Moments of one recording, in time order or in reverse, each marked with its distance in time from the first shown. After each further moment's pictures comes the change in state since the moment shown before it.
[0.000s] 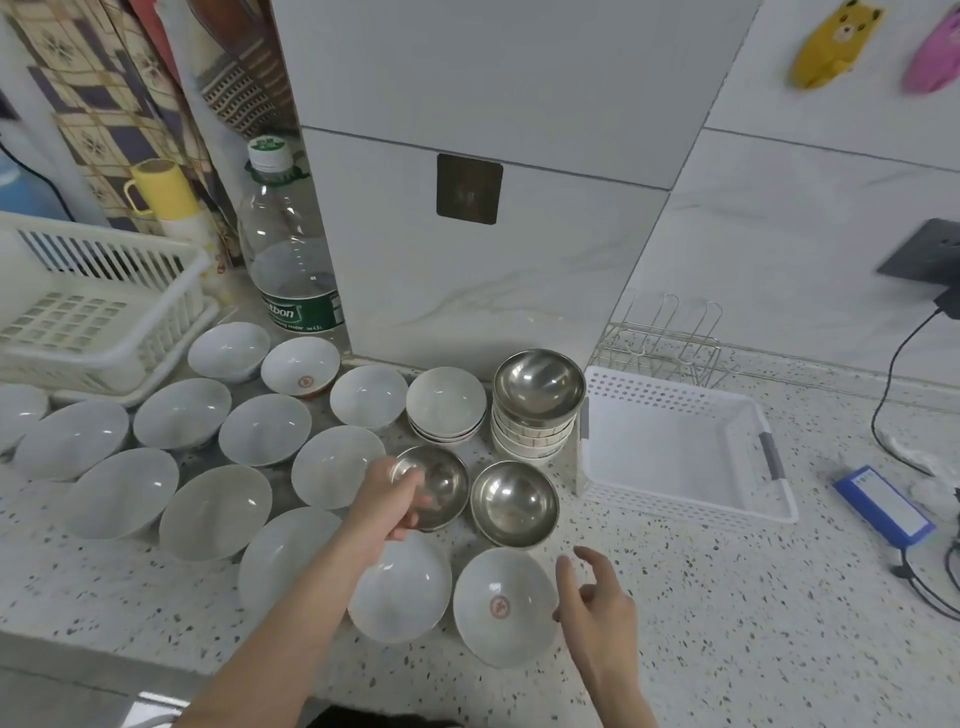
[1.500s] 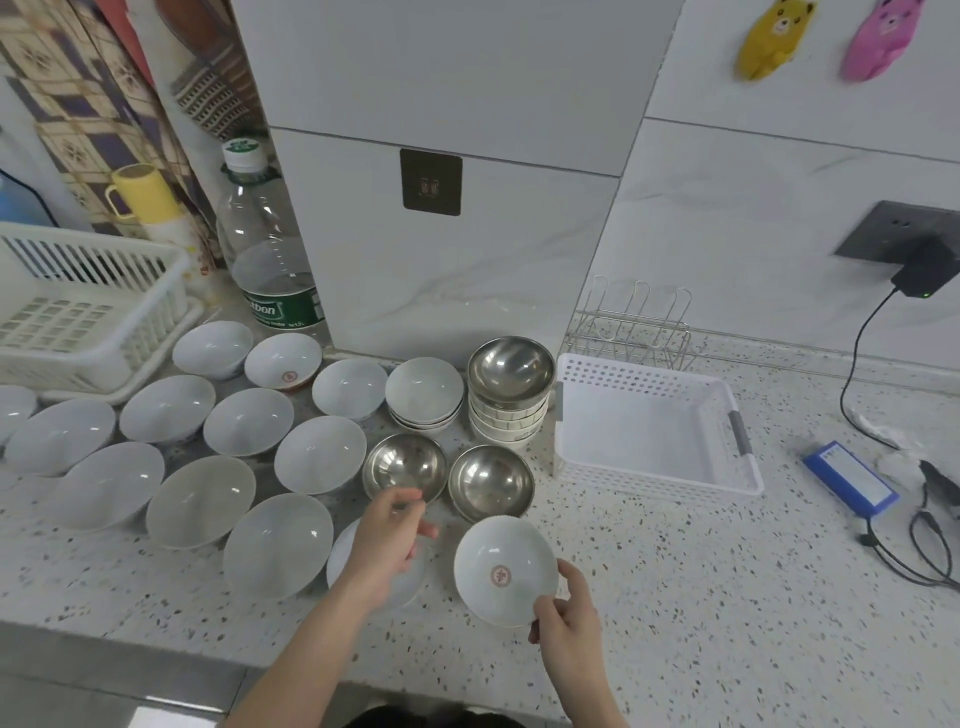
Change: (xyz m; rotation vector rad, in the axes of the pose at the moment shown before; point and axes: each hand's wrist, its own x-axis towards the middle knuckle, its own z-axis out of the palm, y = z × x) left_hand -0.051 -0.039 0.024 -0.006 -0.046 0.036; right_hand -0.026 0.032 -0.006 0.245 -0.161 0.079
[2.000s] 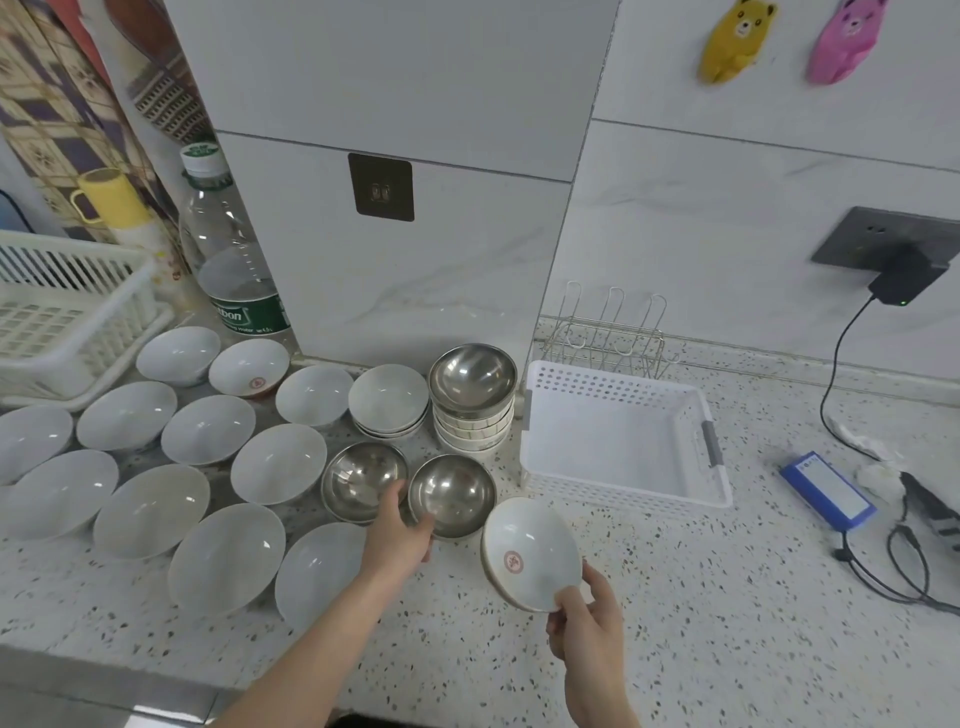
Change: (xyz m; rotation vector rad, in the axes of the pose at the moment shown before) left_hand 0.021 -0.010 0.066 0.248 0.079 0.063; right_hand 0.019 -0.016 -0.056 0.404 0.144 0.127
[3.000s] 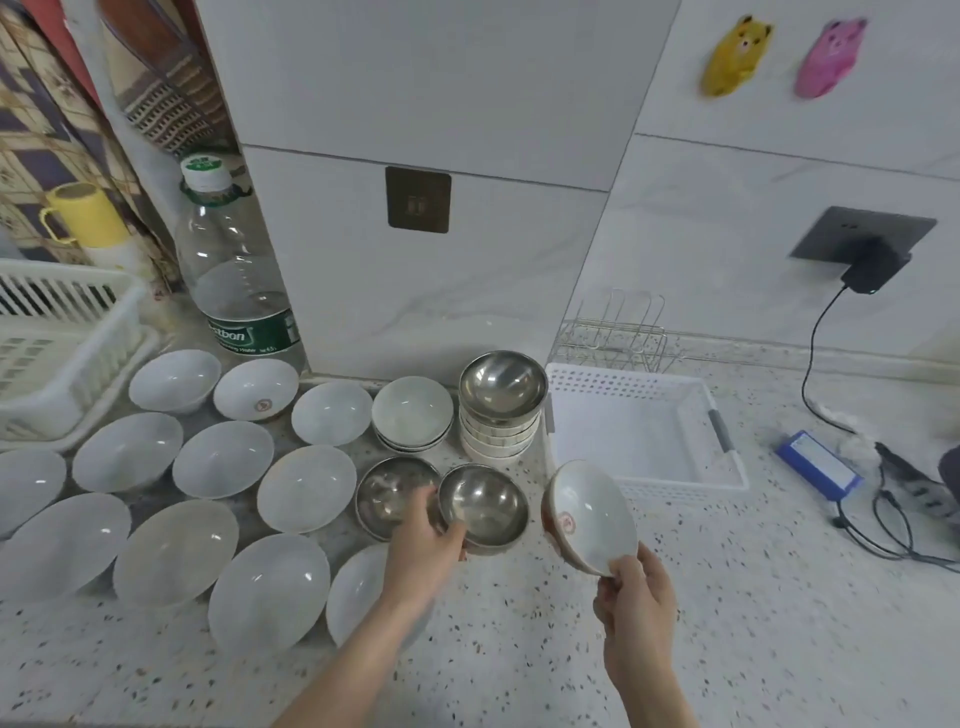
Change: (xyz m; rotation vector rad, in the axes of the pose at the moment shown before) left_hand -0.004 0.006 -0.043 -0.006 -0.115 0.226; right_hand -0.021 -0.024 0.045 0.184 0.222 -0.106
